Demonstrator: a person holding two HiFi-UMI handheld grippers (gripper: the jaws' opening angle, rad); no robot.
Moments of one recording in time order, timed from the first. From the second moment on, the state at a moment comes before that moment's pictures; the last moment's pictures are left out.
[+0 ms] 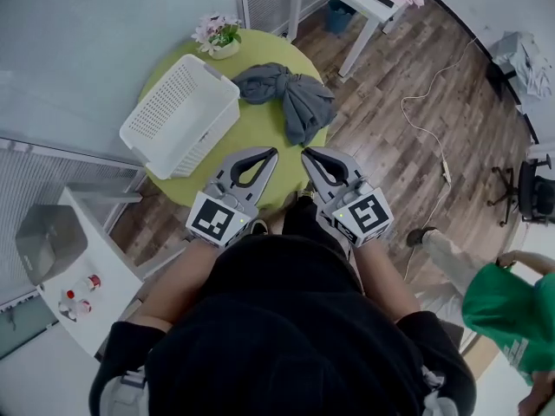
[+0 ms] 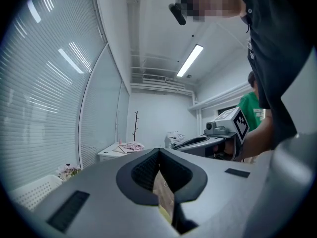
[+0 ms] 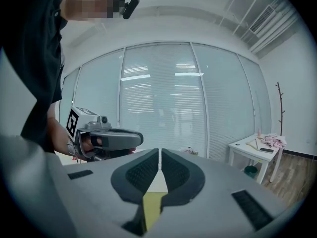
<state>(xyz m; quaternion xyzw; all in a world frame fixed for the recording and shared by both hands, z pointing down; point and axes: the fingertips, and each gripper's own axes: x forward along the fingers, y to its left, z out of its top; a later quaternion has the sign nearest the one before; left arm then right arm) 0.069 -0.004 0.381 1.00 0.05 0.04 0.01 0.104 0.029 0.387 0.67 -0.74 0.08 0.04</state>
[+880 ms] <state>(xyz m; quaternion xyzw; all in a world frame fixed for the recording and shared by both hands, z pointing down) 0.184 -0.113 0.491 0.98 -0.15 0.09 0.05 0.274 -0.121 0.573 0.50 -0.79 0.25 0.25</state>
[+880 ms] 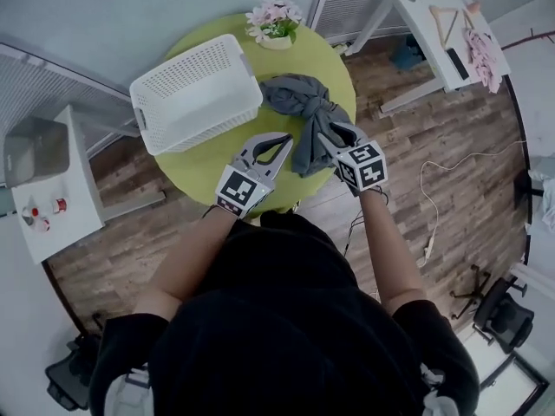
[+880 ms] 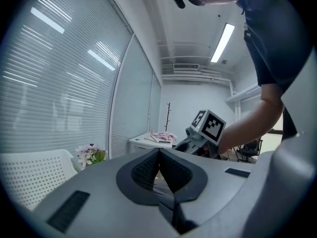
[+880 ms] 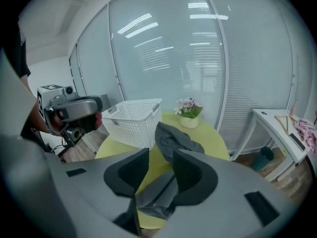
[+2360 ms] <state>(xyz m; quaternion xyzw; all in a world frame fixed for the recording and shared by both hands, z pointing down) 0.137 -0.165 0.565 0.92 -0.38 0.09 0.11 0.304 -0.225 0.809 0.37 -0.70 0.35 0.50</state>
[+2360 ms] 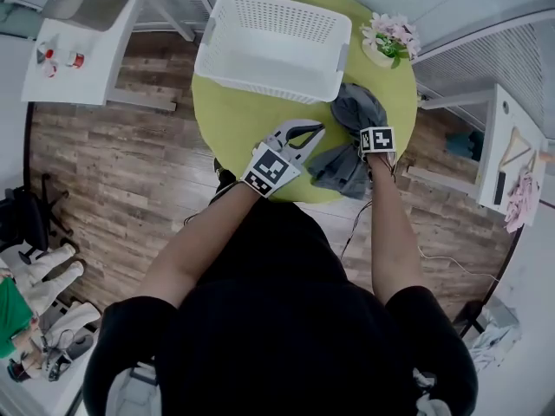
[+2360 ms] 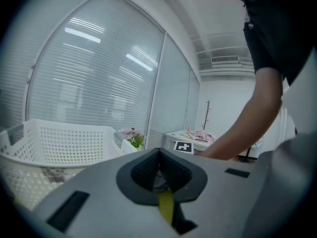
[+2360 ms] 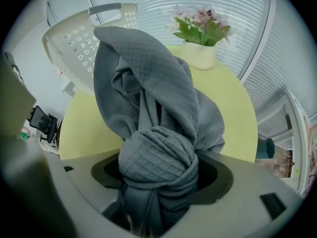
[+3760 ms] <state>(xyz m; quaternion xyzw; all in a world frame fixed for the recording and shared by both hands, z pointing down) 0.035 -0.206 0.386 0.93 -0.37 0.01 0.03 0.134 -0.318 0.419 0.25 -0.84 0.00 0.48</state>
